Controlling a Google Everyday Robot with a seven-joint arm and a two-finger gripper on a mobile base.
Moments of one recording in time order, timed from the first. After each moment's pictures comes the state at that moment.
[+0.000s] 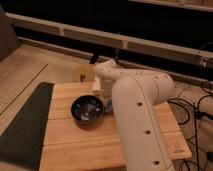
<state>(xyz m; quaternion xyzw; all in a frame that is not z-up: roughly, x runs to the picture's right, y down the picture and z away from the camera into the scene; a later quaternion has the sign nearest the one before) 0.023 0.101 0.931 -0.33 0.28 0.53 0.73</state>
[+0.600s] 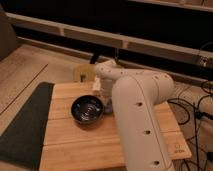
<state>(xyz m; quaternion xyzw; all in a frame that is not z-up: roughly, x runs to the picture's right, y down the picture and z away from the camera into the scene) 0.026 0.101 0.931 -0.33 0.28 0.53 0.73</state>
